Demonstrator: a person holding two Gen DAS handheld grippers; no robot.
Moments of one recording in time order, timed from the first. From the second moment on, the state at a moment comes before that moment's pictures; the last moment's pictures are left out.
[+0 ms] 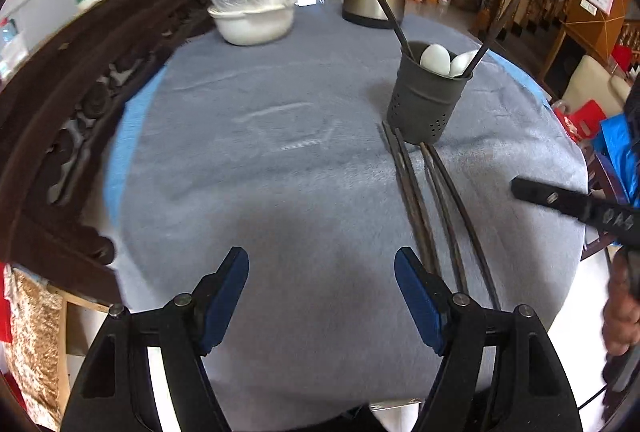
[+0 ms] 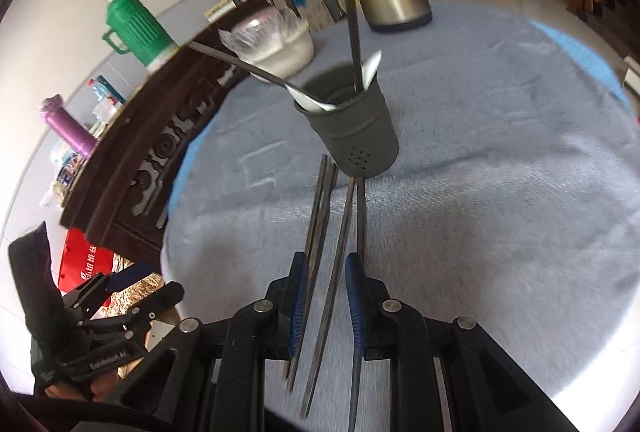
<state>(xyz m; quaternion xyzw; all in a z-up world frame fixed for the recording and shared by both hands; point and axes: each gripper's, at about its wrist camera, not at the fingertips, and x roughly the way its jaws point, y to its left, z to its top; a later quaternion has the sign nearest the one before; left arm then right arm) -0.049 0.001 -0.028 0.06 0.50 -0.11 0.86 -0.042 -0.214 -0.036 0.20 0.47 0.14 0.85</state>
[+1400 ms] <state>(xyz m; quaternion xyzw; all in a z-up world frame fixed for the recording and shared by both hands) 0.050 -0.060 -0.095 0.05 0.57 -0.13 0.81 -0.005 -0.244 -0.112 0.21 0.51 0.09 0.83</state>
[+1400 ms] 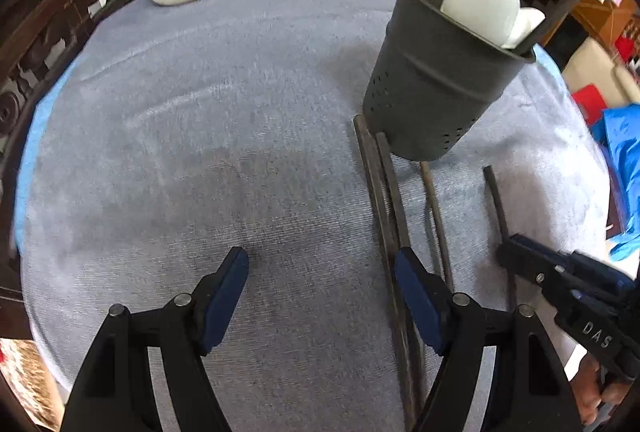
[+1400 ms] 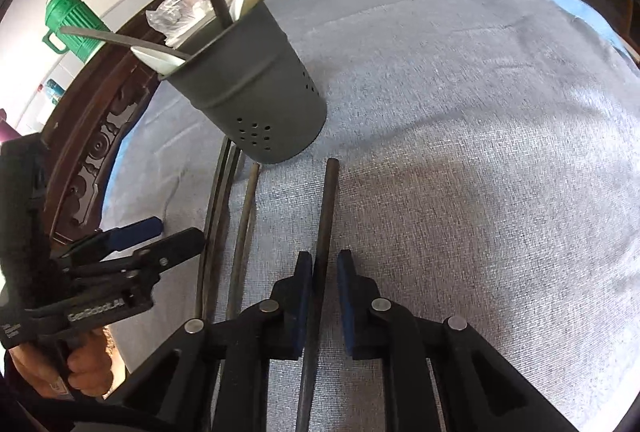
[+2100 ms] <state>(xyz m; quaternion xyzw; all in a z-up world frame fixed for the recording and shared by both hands) 0.023 -0.038 -0.091 0.04 0.58 -0.15 0.80 -0.032 -0.242 -0.111 0.20 0.52 0.06 0.83</state>
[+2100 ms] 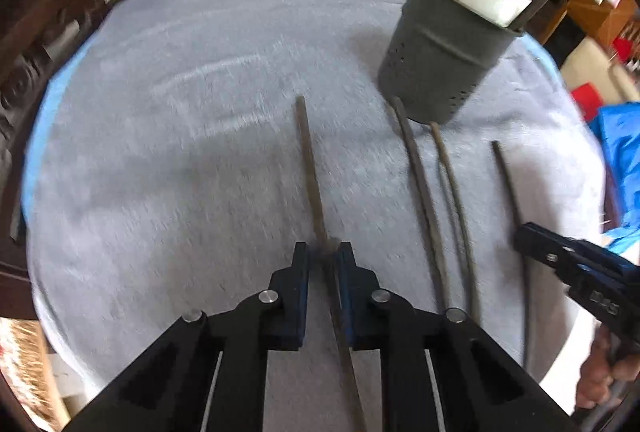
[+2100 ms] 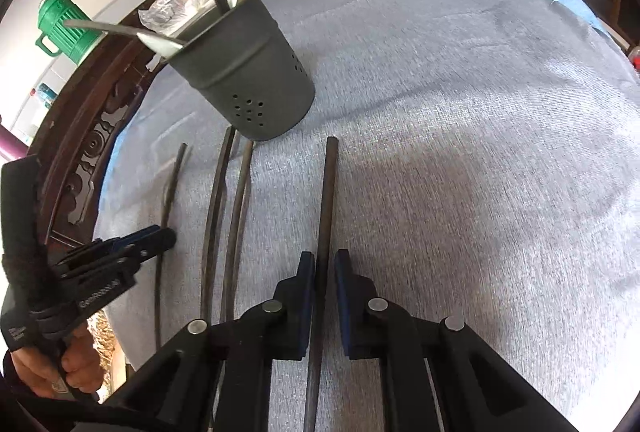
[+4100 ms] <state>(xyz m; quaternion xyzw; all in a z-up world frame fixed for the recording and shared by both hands) -0.007 -0.018 0.131 -0.05 0.25 -0.17 0.95 -0.083 -0.251 0.097 0.19 0.18 0.02 0.96</state>
